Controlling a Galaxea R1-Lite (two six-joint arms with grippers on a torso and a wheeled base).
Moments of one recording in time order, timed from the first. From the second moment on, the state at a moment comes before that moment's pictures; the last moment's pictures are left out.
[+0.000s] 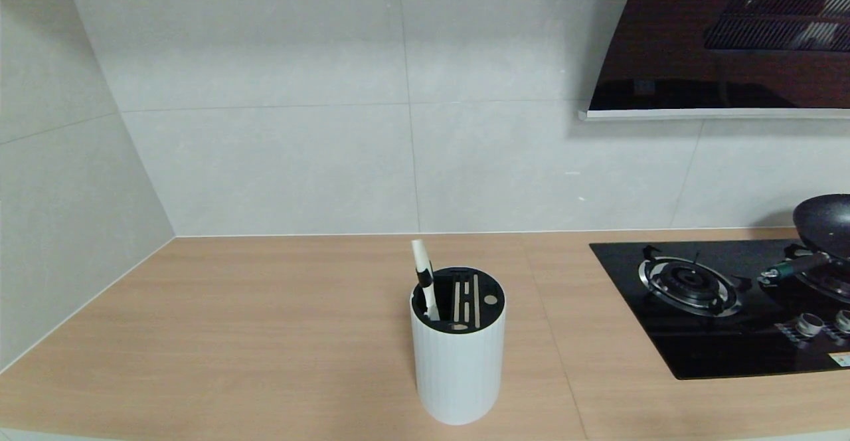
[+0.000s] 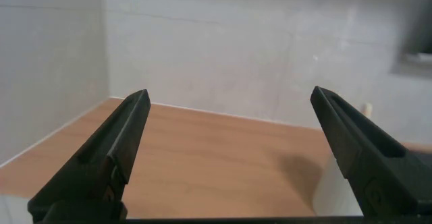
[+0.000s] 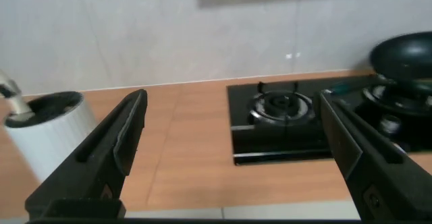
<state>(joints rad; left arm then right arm) -0.10 0.11 -0.44 0.06 0.25 -0.07 0.16 0.16 -0.21 -0.06 -0.21 0.05</state>
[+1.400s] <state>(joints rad) 0.00 0.00 0.00 0.01 -0.01 0.03 0.00 0.00 0.00 0.00 0.01 -0.03</state>
